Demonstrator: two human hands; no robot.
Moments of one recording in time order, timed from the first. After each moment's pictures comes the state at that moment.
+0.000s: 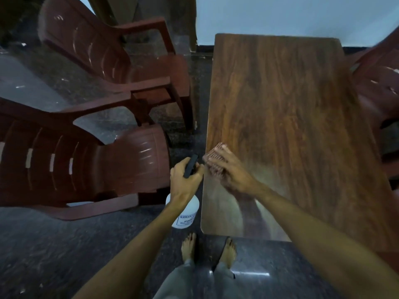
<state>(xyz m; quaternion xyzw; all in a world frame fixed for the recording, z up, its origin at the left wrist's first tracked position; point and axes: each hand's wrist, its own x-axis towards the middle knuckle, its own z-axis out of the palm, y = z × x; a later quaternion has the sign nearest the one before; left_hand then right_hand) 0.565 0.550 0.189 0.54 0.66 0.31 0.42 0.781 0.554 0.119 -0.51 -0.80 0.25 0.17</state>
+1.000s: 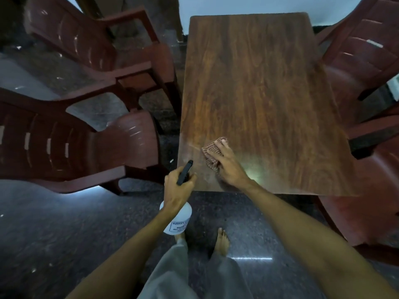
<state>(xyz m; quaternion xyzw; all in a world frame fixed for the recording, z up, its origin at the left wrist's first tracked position) 0.601 0.399 0.195 0.56 0.67 0.26 0.42 0.818 0.430 0.111 -0.60 -0.74 0.25 0.20</state>
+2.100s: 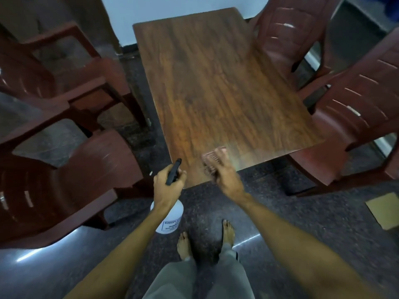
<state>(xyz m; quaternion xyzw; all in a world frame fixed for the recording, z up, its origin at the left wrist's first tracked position) 0.536 0.429 0.185 0.65 0.56 0.22 0.47 0.739 0.343 0.115 -0.75 -0.57 0.16 0.30</state>
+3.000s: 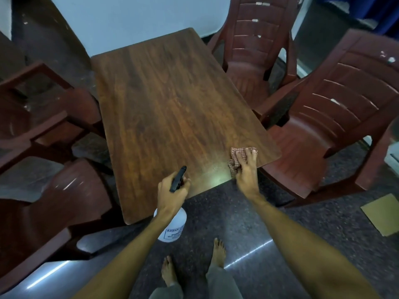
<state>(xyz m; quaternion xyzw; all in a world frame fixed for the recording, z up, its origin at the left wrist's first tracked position) 0.749 0.379 0.208 0.68 0.52 0.19 0.47 0.988 0.276 0.099 -0.86 -0.36 0.13 0.33</state>
